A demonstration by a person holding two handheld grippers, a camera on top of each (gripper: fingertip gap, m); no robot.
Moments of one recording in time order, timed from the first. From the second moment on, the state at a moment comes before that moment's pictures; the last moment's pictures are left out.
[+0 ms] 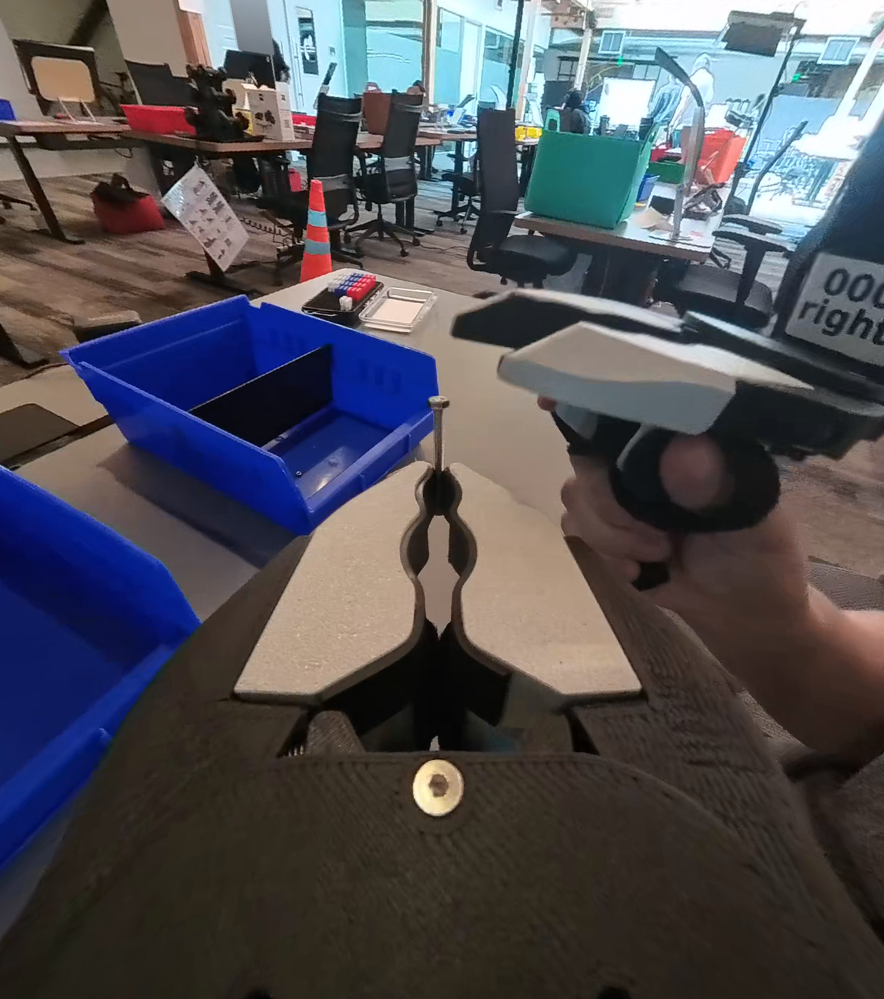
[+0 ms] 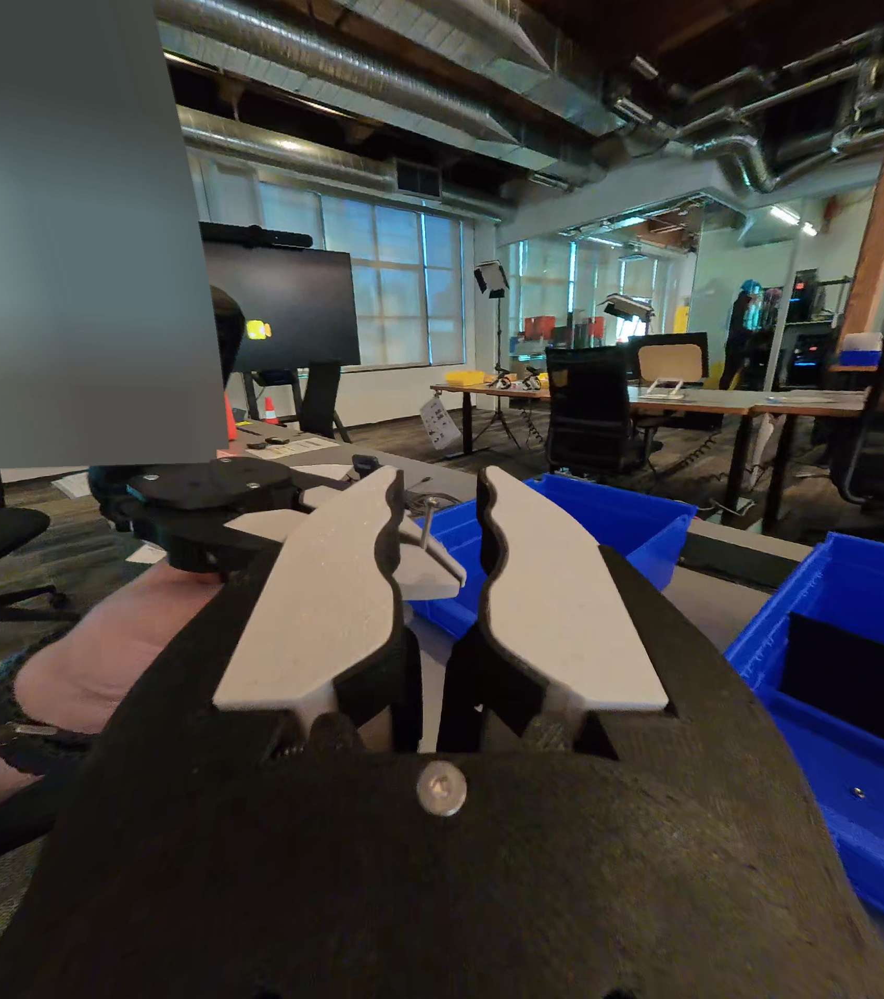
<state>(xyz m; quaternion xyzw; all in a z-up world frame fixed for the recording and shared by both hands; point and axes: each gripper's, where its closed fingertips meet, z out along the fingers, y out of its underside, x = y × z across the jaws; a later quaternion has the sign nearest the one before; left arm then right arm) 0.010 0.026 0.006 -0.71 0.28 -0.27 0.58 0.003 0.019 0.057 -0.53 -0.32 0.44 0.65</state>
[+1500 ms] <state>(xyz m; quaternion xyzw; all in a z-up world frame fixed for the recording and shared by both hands) 0.068 -0.061 0.032 -0.57 0.38 -0.60 0.40 0.042 -0.063 0.066 -0.01 -0.56 0.83 -0.01</state>
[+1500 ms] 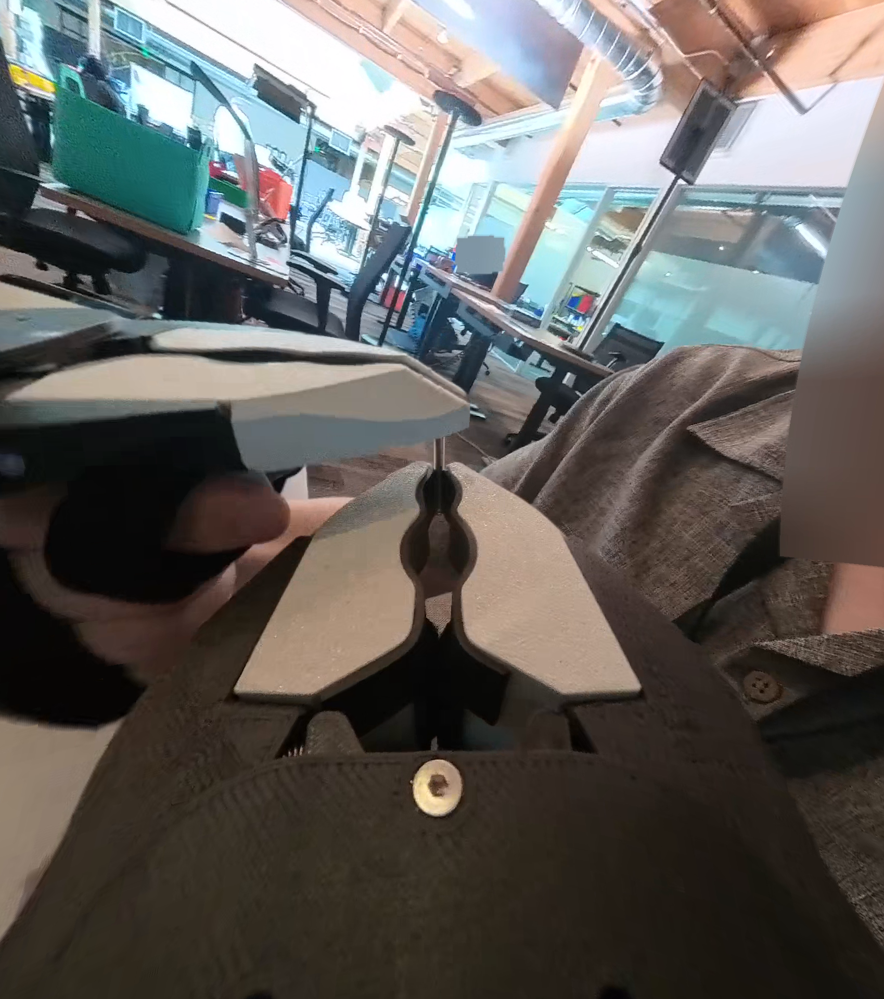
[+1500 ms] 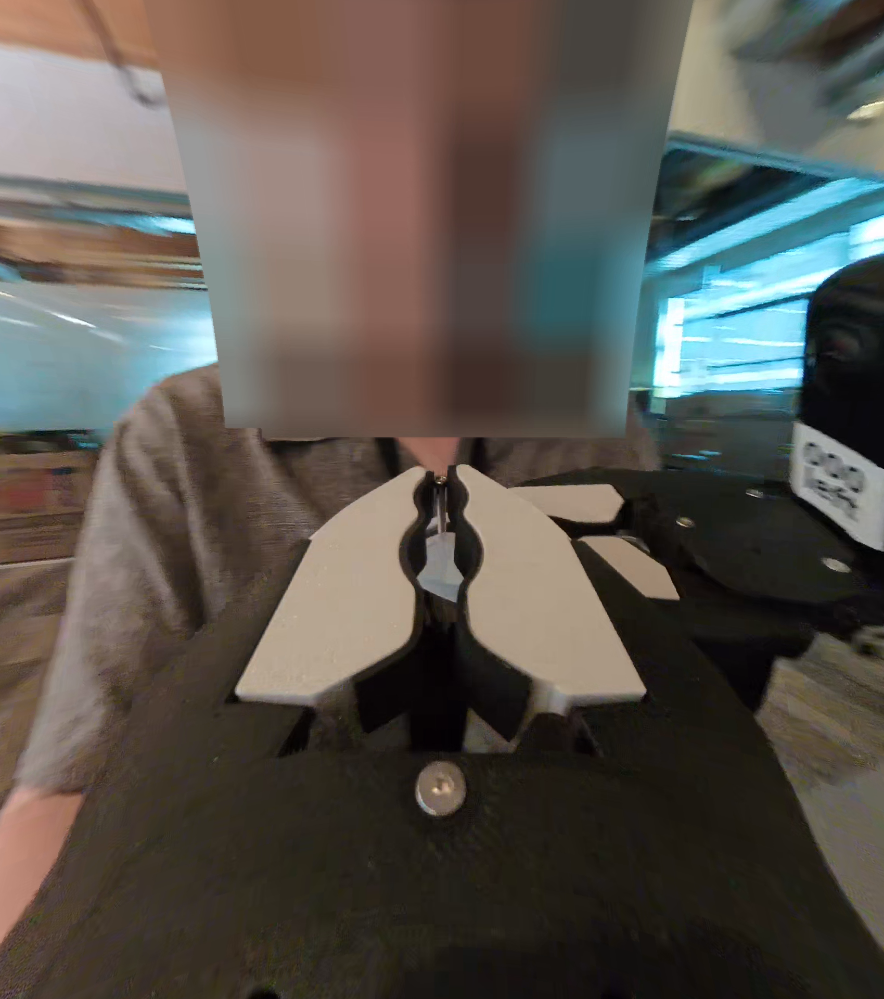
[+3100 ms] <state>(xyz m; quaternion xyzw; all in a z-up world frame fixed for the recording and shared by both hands) 0.005 0.028 0.012 -0.71 0.27 -0.23 0.61 -0.015 0.018 0.047 -0.54 -0.34 0.40 0.65</state>
